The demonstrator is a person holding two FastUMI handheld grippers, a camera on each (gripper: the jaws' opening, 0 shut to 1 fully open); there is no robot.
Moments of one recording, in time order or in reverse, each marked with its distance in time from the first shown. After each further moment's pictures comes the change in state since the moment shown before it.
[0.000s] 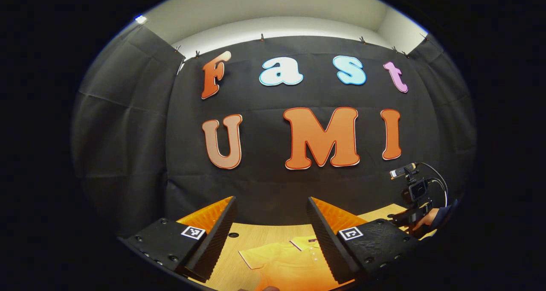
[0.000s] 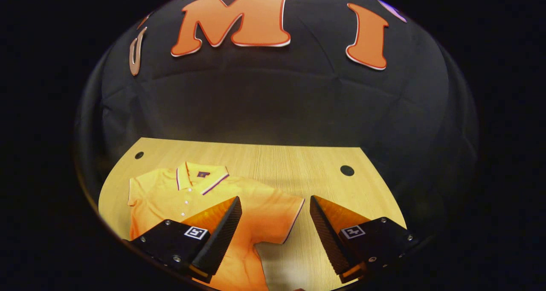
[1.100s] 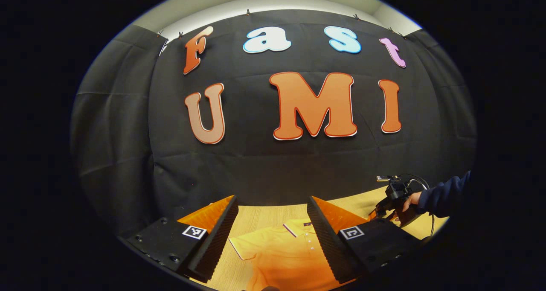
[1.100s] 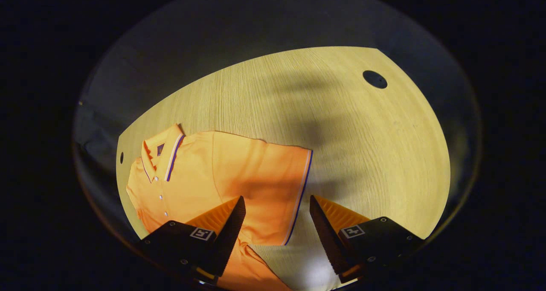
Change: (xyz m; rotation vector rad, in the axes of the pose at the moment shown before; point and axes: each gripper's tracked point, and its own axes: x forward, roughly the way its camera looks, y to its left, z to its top) left arm 0.047 -0.035 -0.063 0.026 0.209 -0.057; right arm 0.123 -0.010 -0.089 0.274 0.601 0.089
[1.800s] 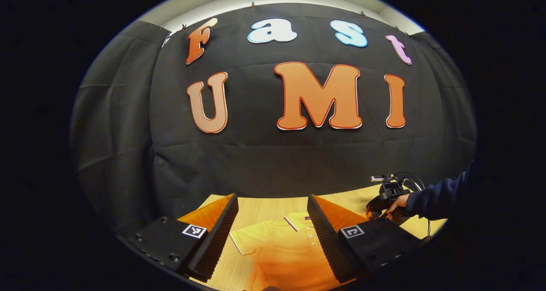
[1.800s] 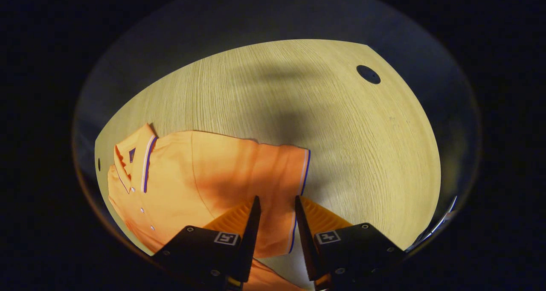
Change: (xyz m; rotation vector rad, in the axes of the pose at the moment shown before) left arm 0.004 0.011 -0.012 -0.026 0.042 0.021; right arm 0.014 0.004 0.002 -0.029 0.008 -0.168
